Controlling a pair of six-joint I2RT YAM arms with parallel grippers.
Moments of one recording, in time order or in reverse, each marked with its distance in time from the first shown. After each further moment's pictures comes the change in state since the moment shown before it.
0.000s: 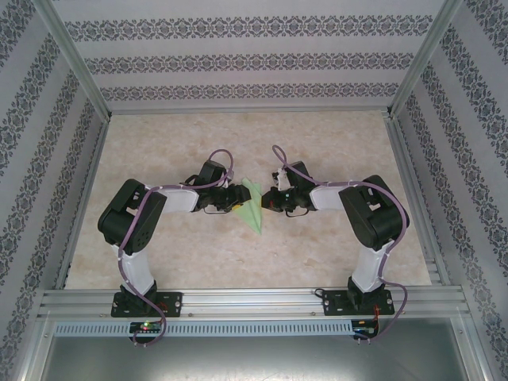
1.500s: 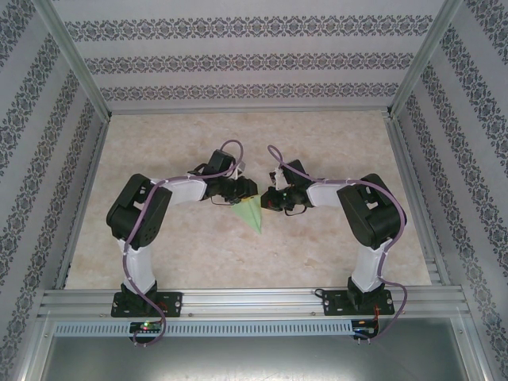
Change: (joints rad) left arm -0.024 0.072 0.192 -0.139 0.067 0.087; right arm 0.021 0.021 0.057 -0.100 0.047 -0.060
